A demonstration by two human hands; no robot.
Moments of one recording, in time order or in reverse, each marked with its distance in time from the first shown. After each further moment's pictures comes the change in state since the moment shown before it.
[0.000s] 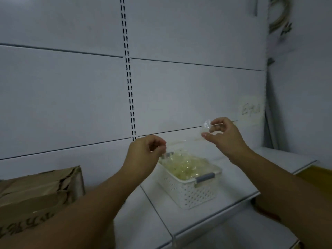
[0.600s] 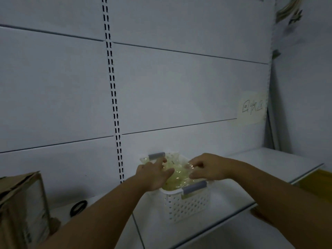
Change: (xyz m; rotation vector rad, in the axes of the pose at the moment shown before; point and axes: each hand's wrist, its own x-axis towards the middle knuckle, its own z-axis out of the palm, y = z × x) left_hand 0.047 -0.073 0.107 0.618 -0.565 -0.143; right_hand 0.039 0.082 0.000 -0.767 -0.853 -0.063
